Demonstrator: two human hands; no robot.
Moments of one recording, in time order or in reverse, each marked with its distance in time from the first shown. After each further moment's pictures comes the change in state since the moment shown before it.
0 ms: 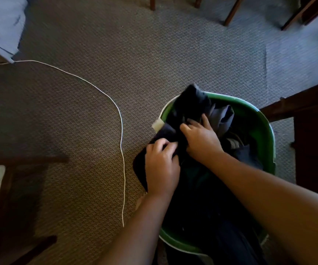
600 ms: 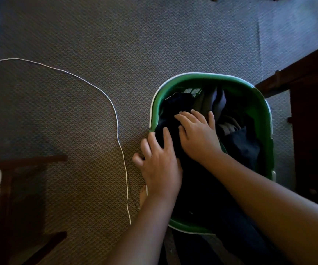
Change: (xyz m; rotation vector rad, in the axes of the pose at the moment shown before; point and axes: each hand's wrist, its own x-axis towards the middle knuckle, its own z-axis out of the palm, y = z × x) left_hand -0.030 0.021 -0.015 0.539 -0.201 -0.065; right_hand -0.039 -0.029 0.003 0.269 0.132 0.290
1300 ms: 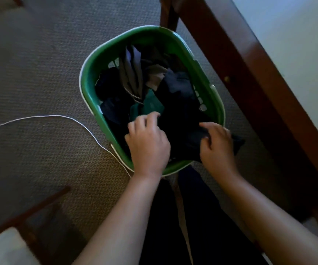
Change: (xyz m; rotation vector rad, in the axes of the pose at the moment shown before) left_hand -0.079 0.026 -0.025 -0.262 -0.029 0.582; right_hand -0.258 0.016 -0.004 0.524 0.306 0.813
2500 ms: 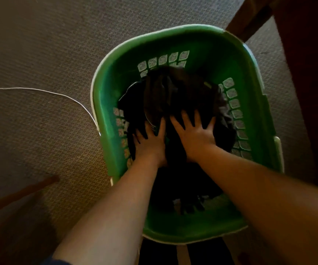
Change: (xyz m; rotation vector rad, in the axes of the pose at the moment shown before) left_hand 0.136 -0.124 0.140 0.236 -0.801 -0.341; right_hand 0.210 -0.038 0.172 -0.979 -0.617 -0.427
